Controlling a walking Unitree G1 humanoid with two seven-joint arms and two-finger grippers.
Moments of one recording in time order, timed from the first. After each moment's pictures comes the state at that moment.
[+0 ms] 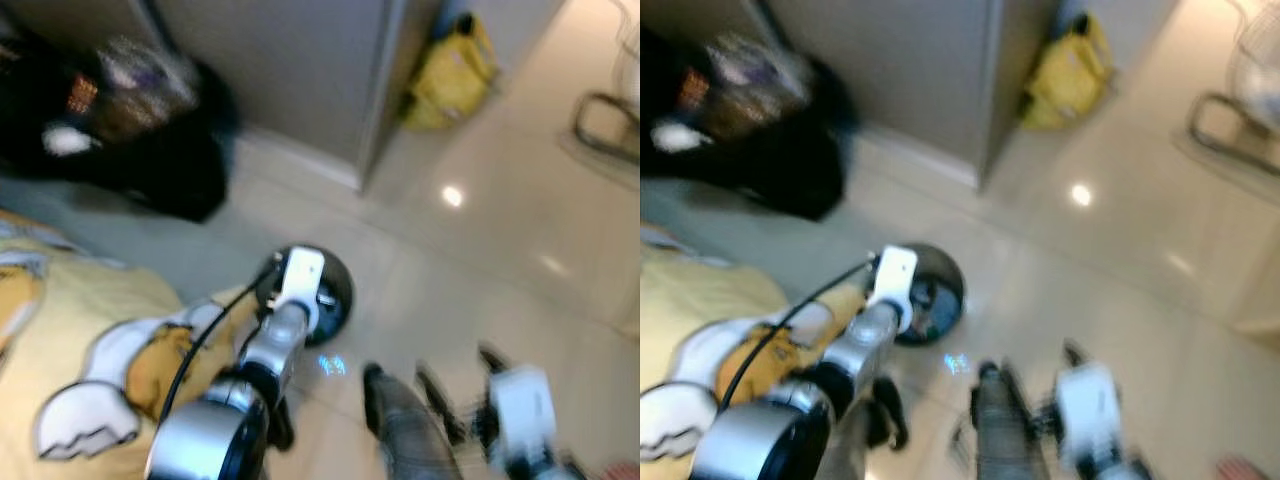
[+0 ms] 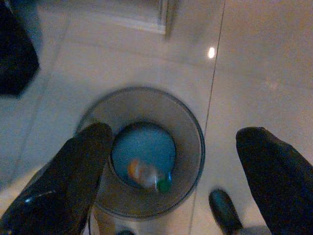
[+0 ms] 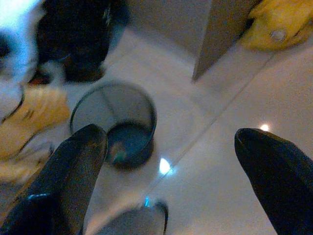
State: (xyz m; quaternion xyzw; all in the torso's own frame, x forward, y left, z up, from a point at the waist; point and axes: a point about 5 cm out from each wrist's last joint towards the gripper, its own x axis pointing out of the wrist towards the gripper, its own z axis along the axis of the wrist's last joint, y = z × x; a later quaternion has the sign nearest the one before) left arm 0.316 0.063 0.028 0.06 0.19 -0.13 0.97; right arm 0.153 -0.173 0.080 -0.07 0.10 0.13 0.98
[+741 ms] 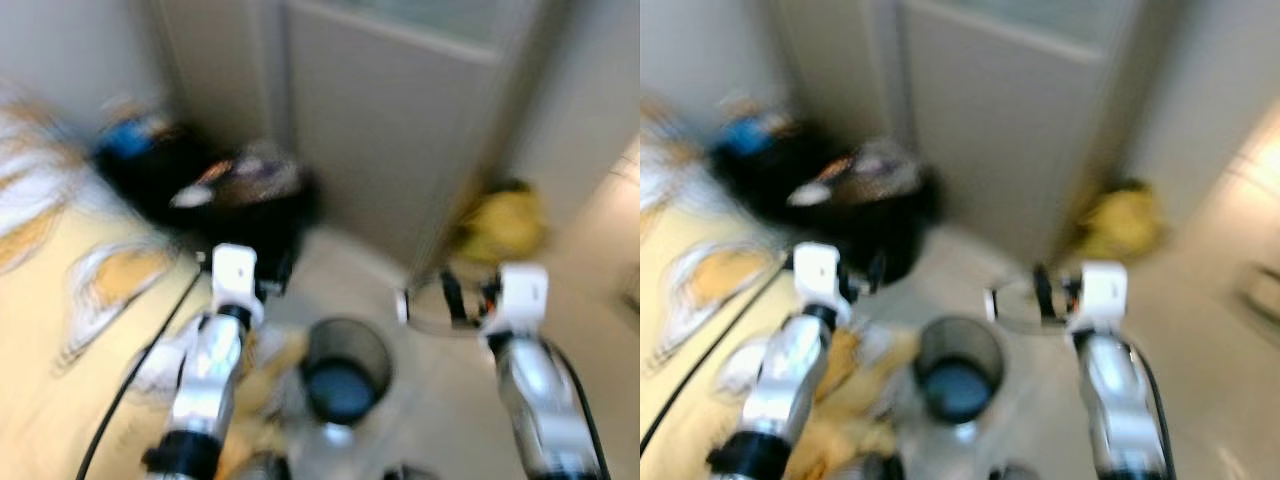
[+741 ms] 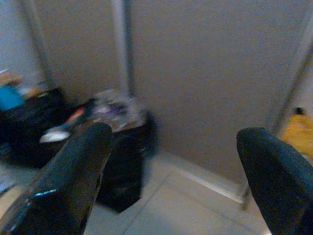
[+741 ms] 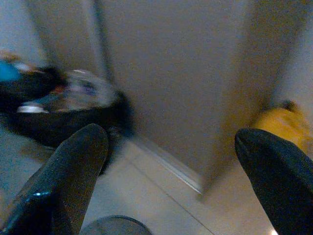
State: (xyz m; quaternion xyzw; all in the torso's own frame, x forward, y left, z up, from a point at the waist) left arm 0.295 0.130 0.075 0.00 0.01 -0.09 1.00; right arm 0.273 -0.197 0.071 0.02 0.05 0.01 1.00
